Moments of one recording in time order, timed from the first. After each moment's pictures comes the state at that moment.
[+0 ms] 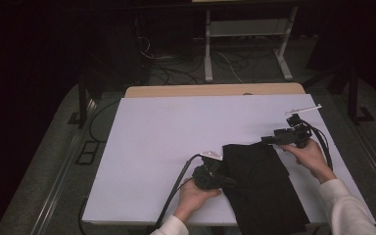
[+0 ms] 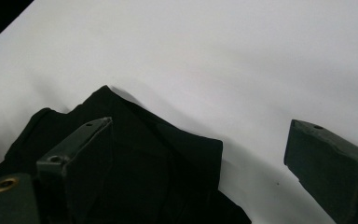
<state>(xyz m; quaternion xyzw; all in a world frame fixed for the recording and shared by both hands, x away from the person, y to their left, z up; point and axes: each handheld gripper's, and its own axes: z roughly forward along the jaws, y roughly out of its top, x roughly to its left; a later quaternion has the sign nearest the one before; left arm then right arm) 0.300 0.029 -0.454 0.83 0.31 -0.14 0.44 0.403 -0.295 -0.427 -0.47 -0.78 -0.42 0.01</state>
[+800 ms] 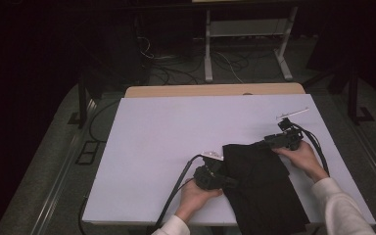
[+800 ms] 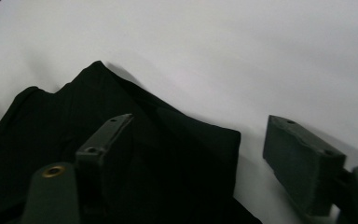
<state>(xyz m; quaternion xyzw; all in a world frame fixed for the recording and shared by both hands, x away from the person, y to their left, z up) 0.302 0.025 -0.459 0.83 0.31 -0.15 0.44 0.412 -0.282 -0.450 -0.45 -0.80 -0.39 0.05</state>
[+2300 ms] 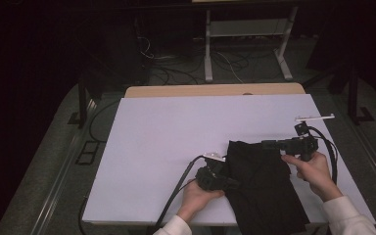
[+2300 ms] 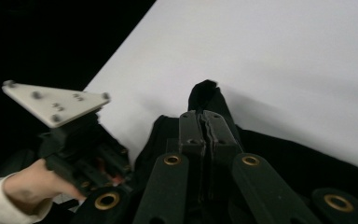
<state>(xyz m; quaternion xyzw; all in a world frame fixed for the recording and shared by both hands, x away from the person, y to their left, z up) 0.302 0.020 -0.464 0.83 0.31 -0.15 0.44 0.342 -0.282 -0.394 -0.46 -0.72 -0.51 0.09</state>
